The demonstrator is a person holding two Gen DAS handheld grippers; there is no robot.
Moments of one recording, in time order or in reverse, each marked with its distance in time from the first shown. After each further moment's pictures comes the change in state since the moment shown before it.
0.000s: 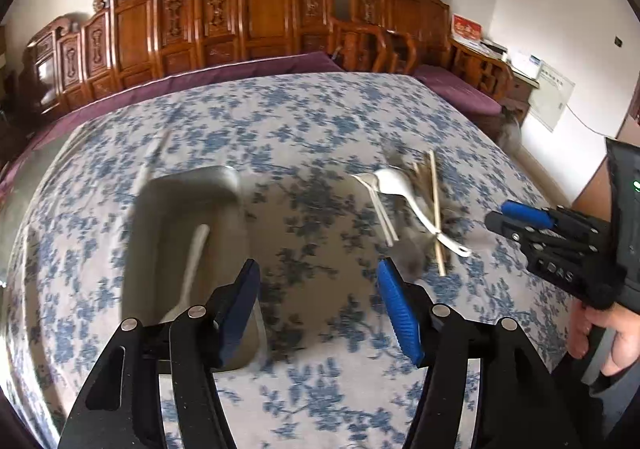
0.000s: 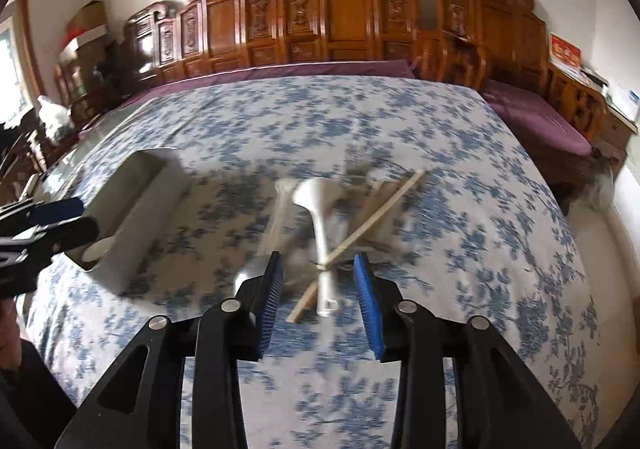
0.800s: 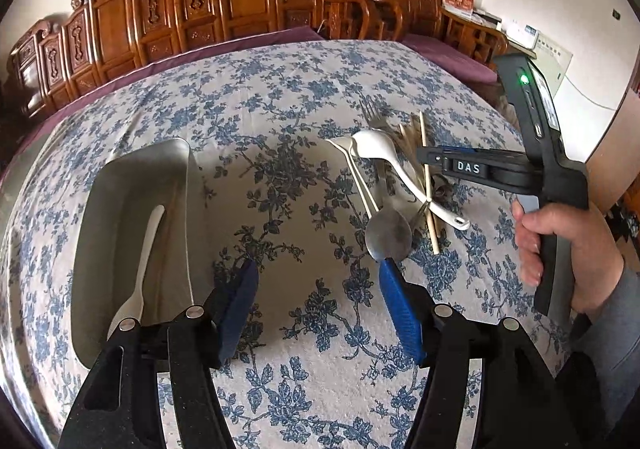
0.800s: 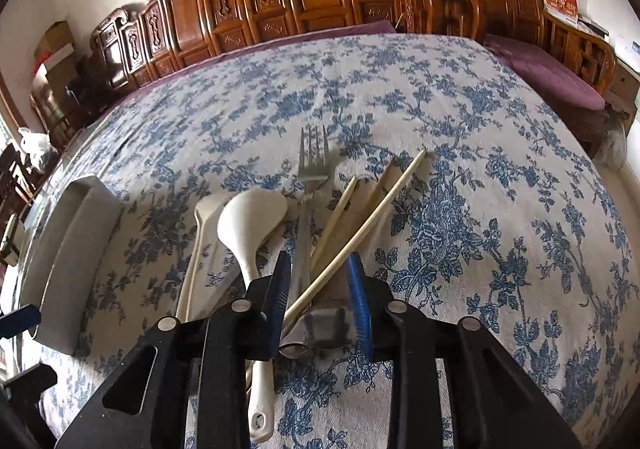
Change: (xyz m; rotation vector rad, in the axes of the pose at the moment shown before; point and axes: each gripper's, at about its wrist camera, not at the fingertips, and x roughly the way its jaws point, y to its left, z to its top) left arm 0.039 -0.030 -0.013 0.048 0.082 0.007; right arm 0.109 -0.046 0.029 0.120 0.096 0.030
